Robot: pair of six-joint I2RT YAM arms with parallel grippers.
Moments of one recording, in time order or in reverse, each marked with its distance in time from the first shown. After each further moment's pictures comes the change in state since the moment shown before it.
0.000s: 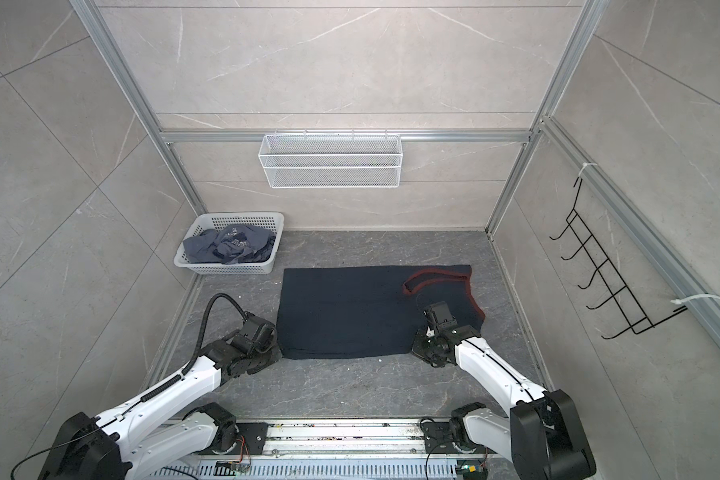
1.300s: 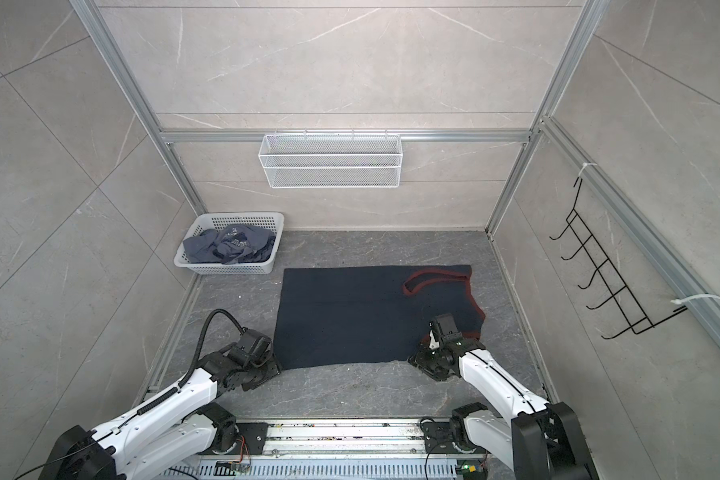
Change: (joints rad) left arm 0.001 -0.097 -0.164 -0.038 0.091 -0.046; right arm -0.038 -0.059 -0.151 0.056 -0.127 0.027
